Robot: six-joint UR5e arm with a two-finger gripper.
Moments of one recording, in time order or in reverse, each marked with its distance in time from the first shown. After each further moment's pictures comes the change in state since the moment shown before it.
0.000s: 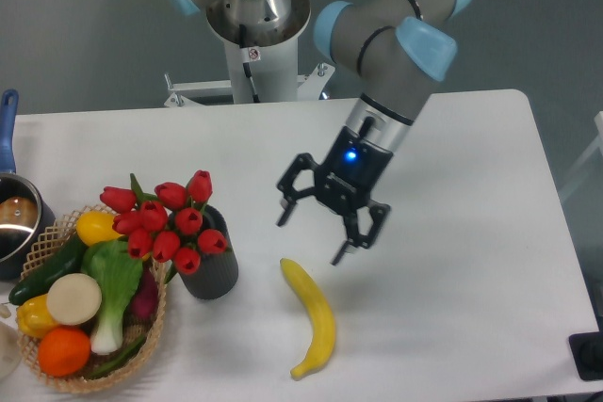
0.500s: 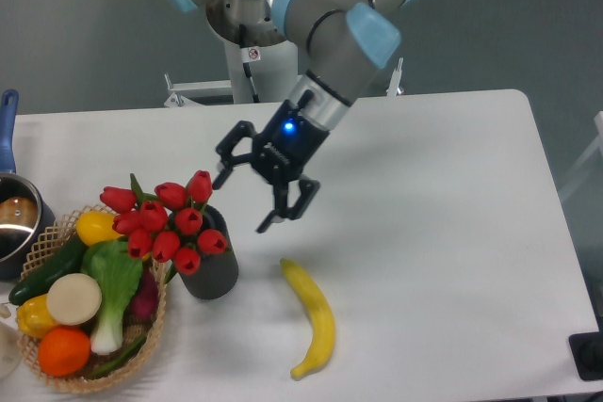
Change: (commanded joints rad) arm -0.132 -0.007 -0.028 0.014 -0.048 -0.012
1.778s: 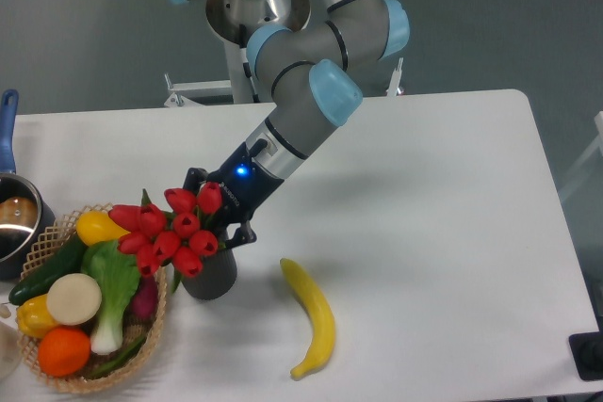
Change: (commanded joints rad) arm -0.054 -0.101 0.126 0.012 -0.006 -0.076
